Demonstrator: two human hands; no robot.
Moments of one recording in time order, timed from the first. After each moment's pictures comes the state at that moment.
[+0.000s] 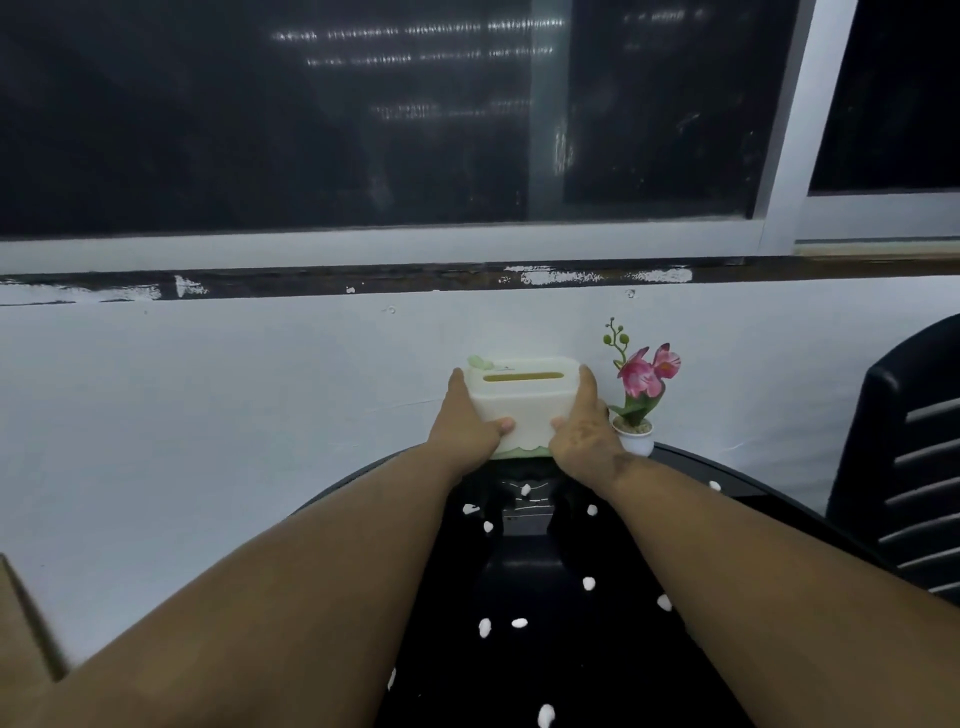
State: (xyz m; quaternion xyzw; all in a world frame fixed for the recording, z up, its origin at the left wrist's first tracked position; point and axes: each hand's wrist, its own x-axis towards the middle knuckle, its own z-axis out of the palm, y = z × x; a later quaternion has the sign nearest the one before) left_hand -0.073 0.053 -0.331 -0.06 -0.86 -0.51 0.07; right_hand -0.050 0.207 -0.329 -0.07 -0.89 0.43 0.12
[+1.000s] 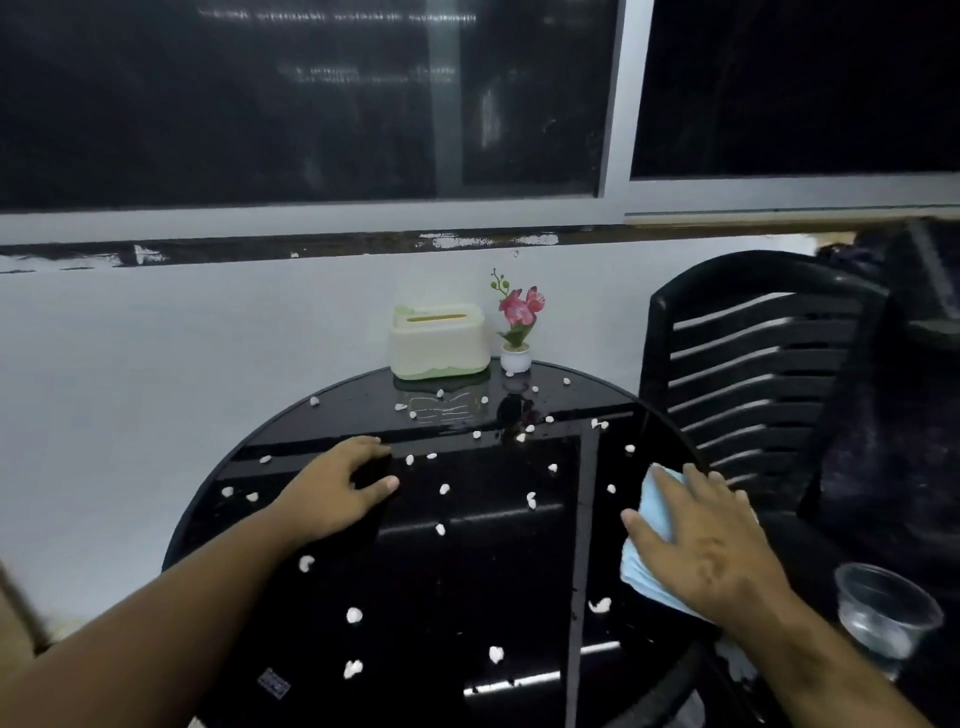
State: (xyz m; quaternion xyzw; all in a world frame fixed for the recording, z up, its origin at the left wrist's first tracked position) left_hand 0.137 -0.039 -0.380 -0.22 -0.93 -0.28 0.06; right_hand 0.308 0.318 -0.369 -0.18 -0.97 0.13 0.07
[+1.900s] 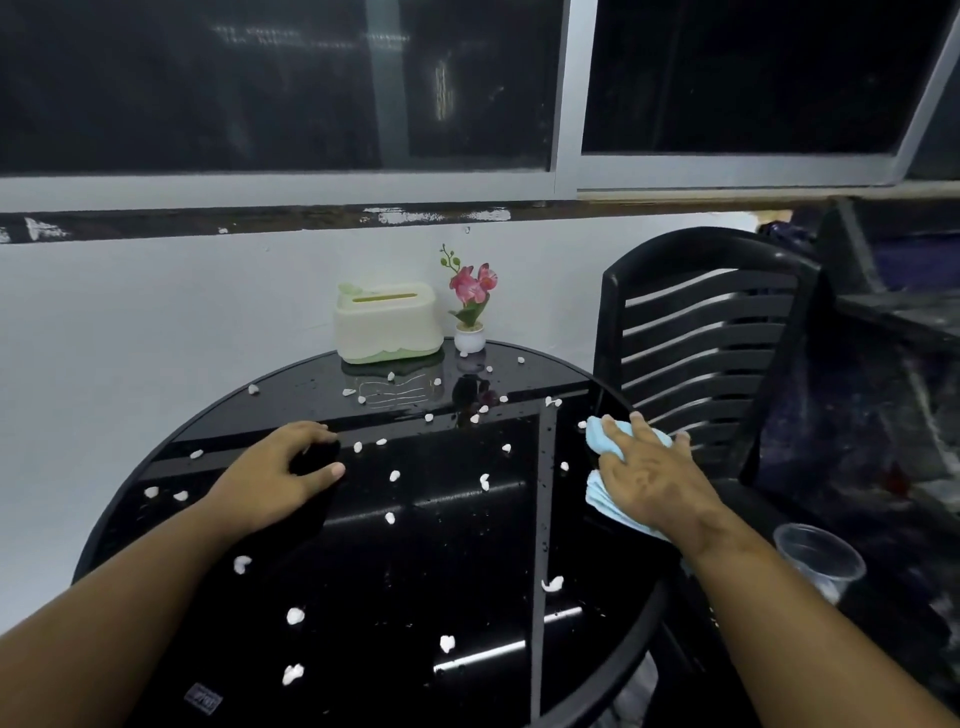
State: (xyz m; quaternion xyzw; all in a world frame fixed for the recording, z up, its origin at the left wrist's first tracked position) left_hand 0.130 -0.039 -0.381 -0.22 -0.92 -0.31 0.06; right_hand 0.266 0.351 -0.362 -0.10 -0.99 -0.09 -0.04
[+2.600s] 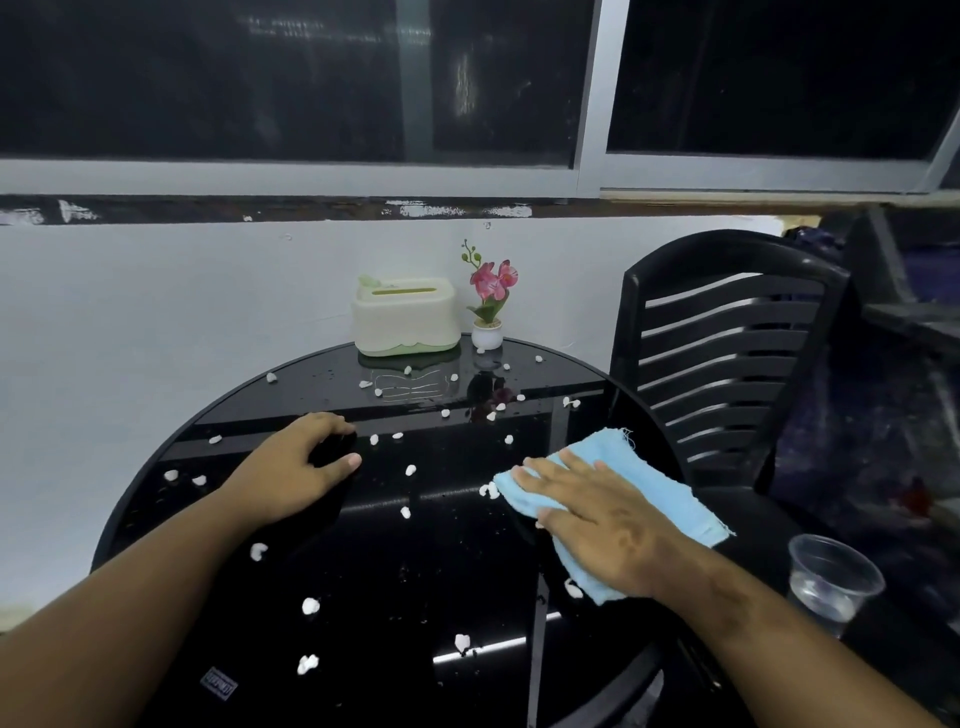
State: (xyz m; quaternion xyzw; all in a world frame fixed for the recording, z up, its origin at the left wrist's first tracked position) left_hand 0.141 -0.035 -0.379 -0.22 -0.92 -0.31 0.06; right_hand 0.297 0.287 -0.357 0.06 -0.98 0.20 -0.02
